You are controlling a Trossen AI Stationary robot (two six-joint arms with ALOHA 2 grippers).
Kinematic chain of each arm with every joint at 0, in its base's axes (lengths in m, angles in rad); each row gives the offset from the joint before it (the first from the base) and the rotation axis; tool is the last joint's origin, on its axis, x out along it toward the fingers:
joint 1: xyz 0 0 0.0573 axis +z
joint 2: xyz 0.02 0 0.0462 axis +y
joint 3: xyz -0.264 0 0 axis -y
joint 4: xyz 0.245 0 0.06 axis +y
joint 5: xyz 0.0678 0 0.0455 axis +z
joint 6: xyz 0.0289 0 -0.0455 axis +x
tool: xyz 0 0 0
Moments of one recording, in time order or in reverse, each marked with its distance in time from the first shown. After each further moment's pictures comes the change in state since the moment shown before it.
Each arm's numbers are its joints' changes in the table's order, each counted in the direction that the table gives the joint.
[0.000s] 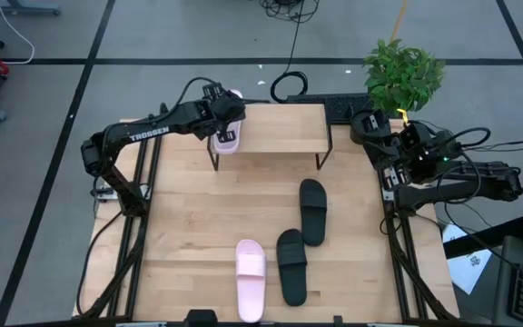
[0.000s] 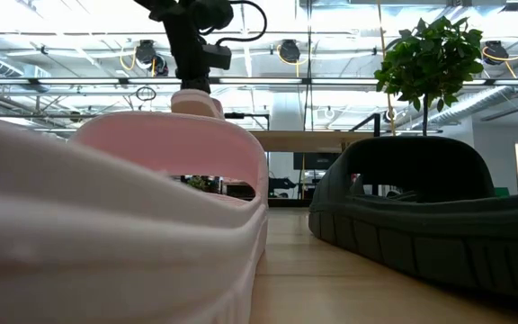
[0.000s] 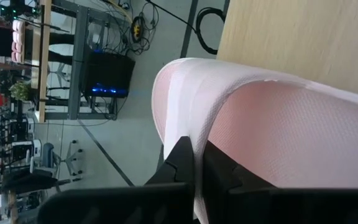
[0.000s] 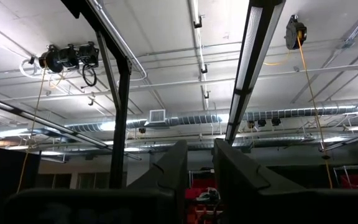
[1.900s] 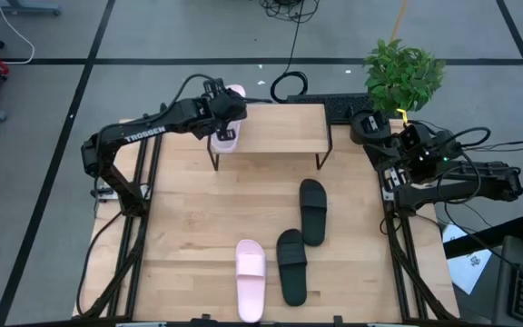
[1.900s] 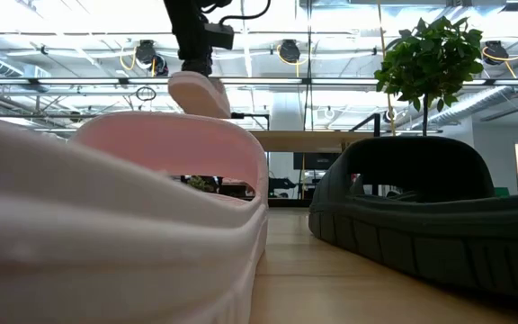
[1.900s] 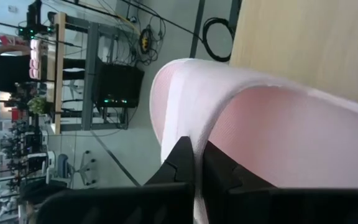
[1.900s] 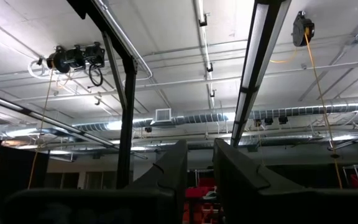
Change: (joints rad) left arm -0.051 -0.002 0.122 0.098 0.036 0.035; right arm 0.000 0.000 0.000 0.001 0.027 0.019
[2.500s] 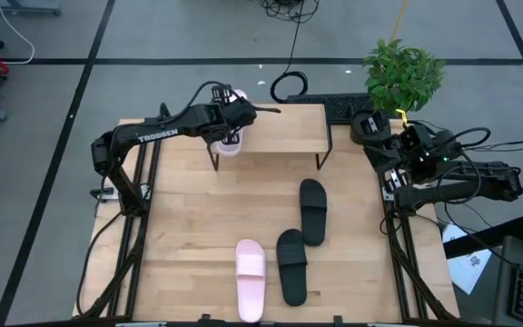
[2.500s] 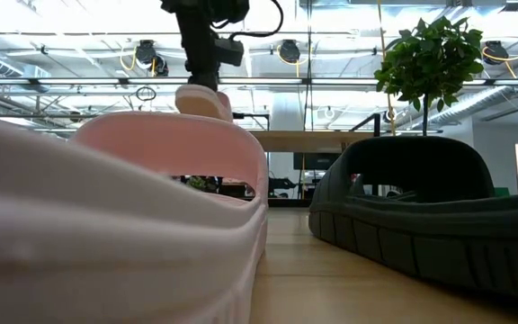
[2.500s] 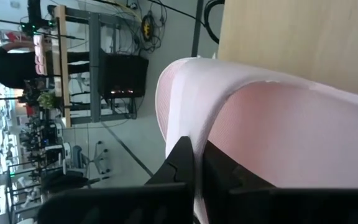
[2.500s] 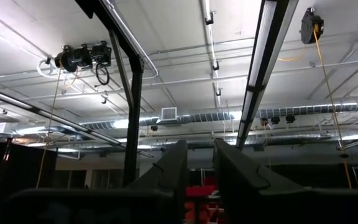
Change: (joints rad) left arm -0.027 0.076 0.004 0.008 0.076 -0.003; right arm 0.000 0.000 0.000 0.000 0.026 0.007
